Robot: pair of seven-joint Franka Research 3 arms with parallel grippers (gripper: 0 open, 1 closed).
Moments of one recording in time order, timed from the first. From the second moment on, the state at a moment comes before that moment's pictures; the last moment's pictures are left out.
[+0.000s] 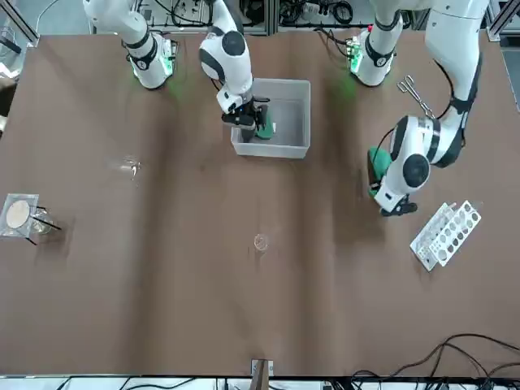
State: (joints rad) left arm -0.10 0.36 -0.08 -2.18 0.14 2.27 -0.39; right arm 1.00 0.30 0.04 -2.27 -0.02 2.63 1.24
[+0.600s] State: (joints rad) left arm -0.10 0.38 -0.28 -2.08 0.12 2.26 -0.64; right arm 1.04 0.41 0.04 -2.21 -0.02 2.64 1.25
